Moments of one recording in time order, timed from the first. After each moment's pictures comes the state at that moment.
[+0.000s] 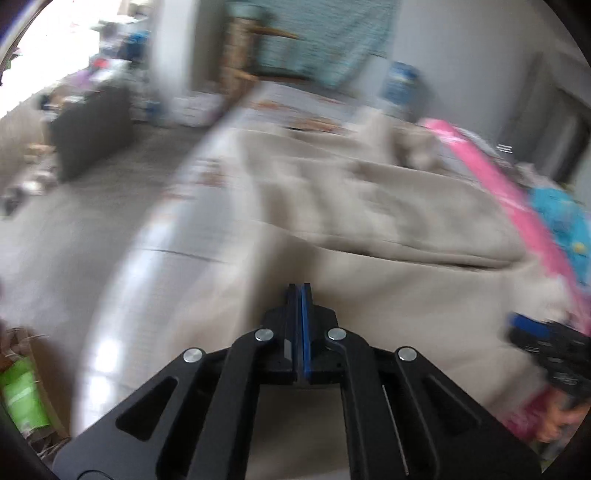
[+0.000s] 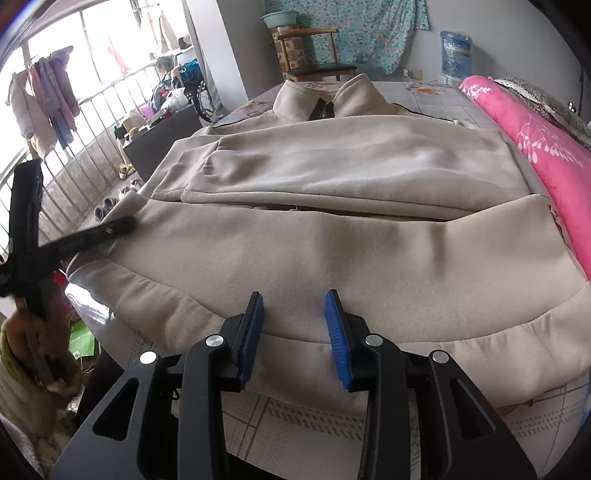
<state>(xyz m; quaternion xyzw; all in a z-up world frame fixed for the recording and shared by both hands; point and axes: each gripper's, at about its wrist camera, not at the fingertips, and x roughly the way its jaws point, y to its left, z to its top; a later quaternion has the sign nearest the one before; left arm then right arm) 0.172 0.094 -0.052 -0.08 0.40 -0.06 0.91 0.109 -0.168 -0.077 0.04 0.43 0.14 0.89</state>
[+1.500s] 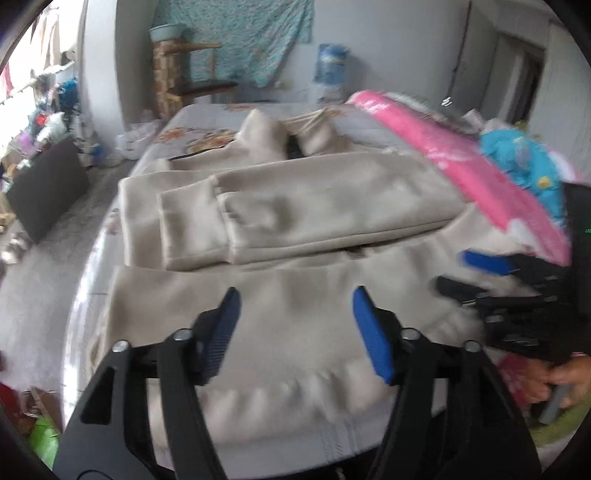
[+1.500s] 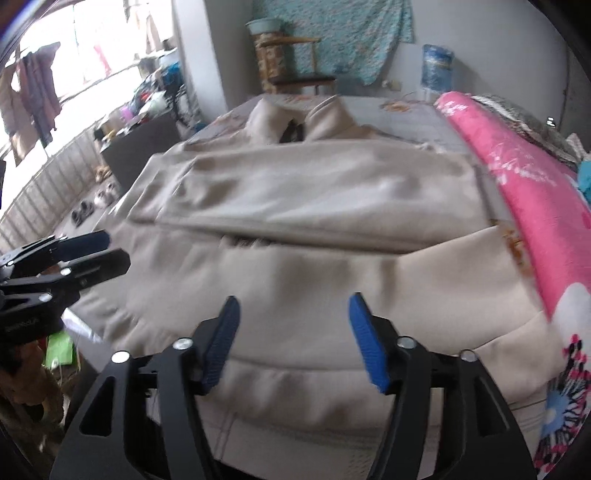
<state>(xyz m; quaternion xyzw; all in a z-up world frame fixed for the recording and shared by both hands) 0.153 -0.018 -0.019 0.03 0.41 -0.15 0.90 0.117 -0.187 -0.050 0.01 0.41 0.07 0.91</state>
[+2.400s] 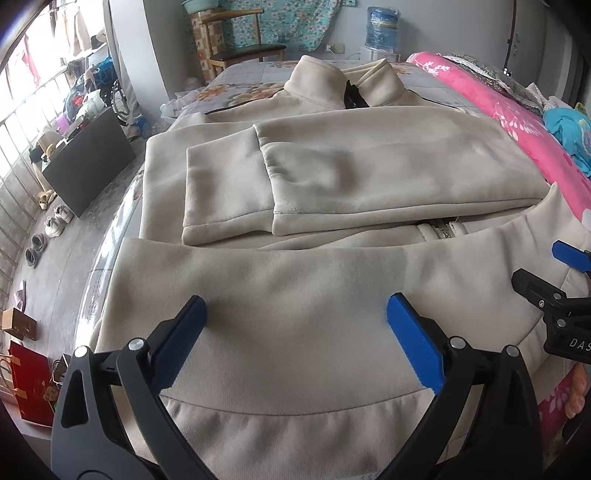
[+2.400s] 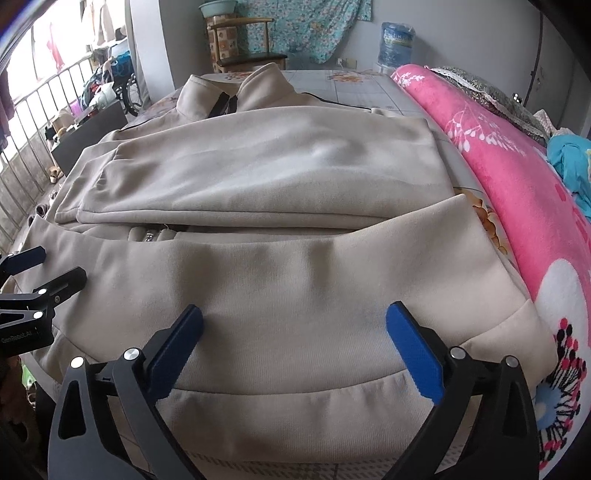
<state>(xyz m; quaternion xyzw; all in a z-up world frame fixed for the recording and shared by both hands) 0.182 -0.022 -0.058 0.05 0.46 -0.05 0.88 0.140 -0.208 -0.083 0.01 0.46 0.00 0.89</state>
